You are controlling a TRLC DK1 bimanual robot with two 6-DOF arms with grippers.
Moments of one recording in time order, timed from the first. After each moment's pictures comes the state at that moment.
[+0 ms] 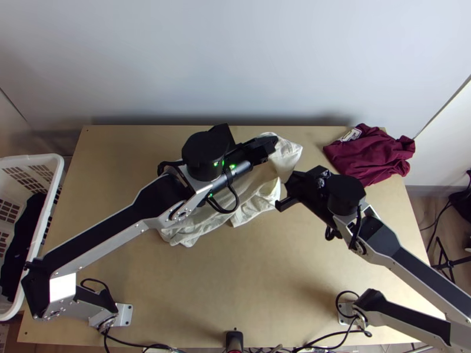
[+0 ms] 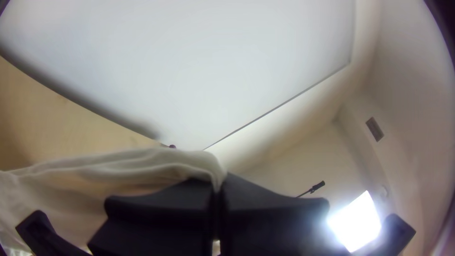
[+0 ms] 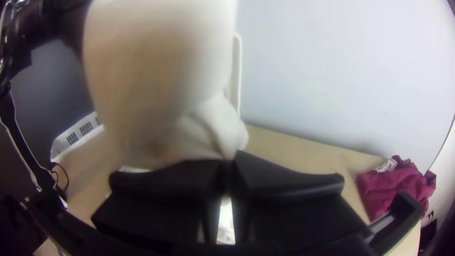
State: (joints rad) left arm -0.90 1.63 1.71 -0.14 -0.11 -1.01; right arm 0.67 1.10 0.87 -0.02 0.06 0.12
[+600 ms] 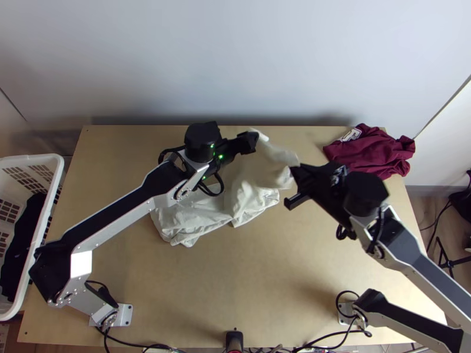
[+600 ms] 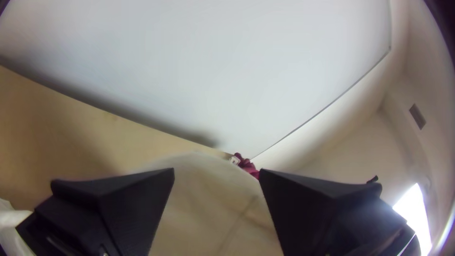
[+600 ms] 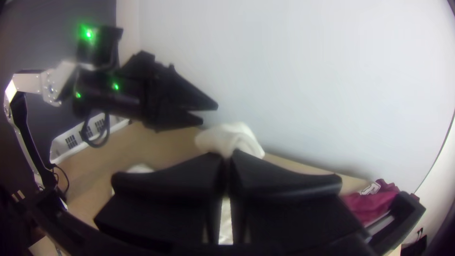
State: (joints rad) left arm -0.72 1.70 1.57 -0.11 -0.06 -0.84; right arm 0.66 1.03 0.98 -0.13 0.07 0.05
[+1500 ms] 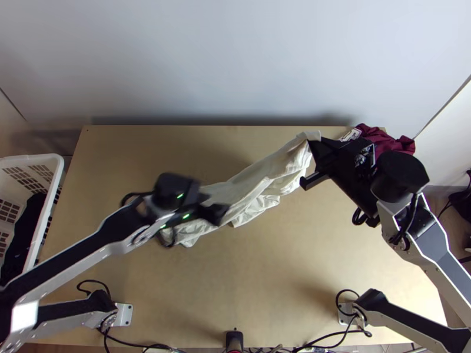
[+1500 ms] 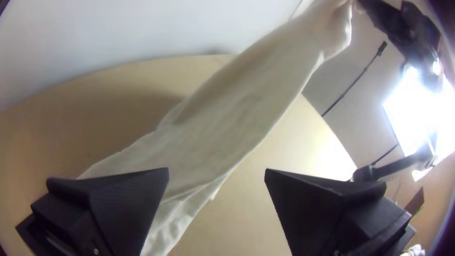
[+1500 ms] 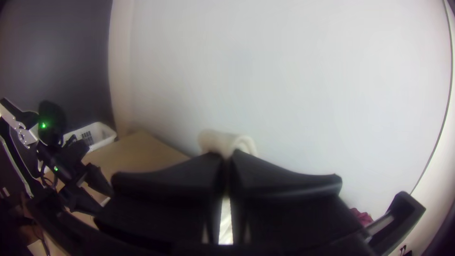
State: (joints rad) left arm -0.73 1.26 1.04 -0.37 0.10 -0.35; right arm 0.58 1.06 1.20 -0.23 0.07 -0.04
